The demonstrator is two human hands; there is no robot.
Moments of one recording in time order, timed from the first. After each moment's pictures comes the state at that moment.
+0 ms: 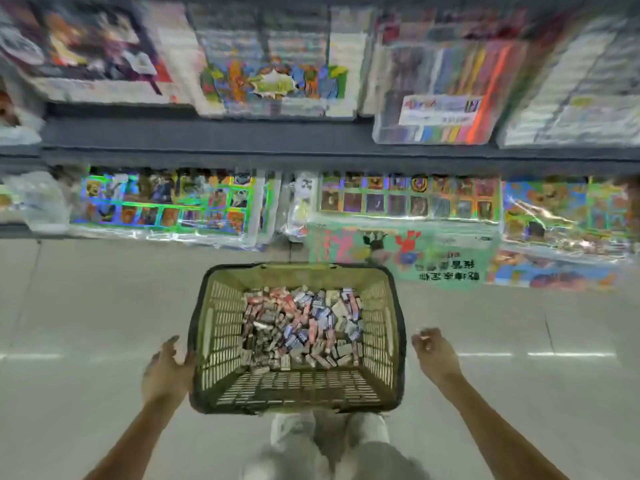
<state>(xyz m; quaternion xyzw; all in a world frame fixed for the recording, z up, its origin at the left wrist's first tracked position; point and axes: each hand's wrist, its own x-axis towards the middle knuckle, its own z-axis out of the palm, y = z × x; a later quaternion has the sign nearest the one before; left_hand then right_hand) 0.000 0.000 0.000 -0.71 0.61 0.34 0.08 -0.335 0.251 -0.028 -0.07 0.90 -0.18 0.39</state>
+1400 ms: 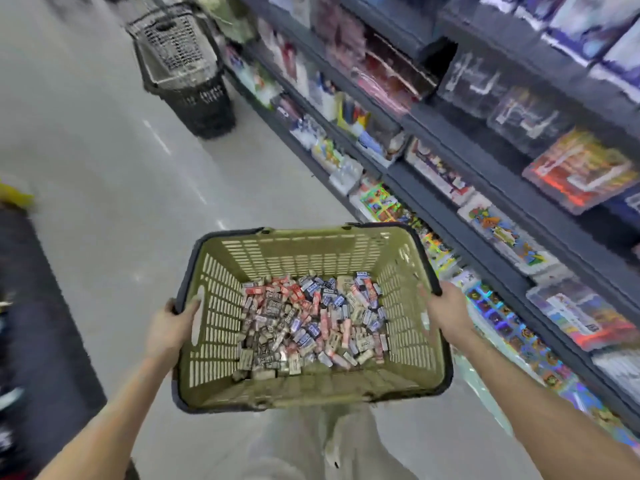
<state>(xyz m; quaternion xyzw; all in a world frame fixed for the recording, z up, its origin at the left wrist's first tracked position) 0.291 0.197 0.415 -0.89 0.17 0.34 -0.27 -0.142 0.075 0.397 -0.50 0.75 -0.17 0.40</state>
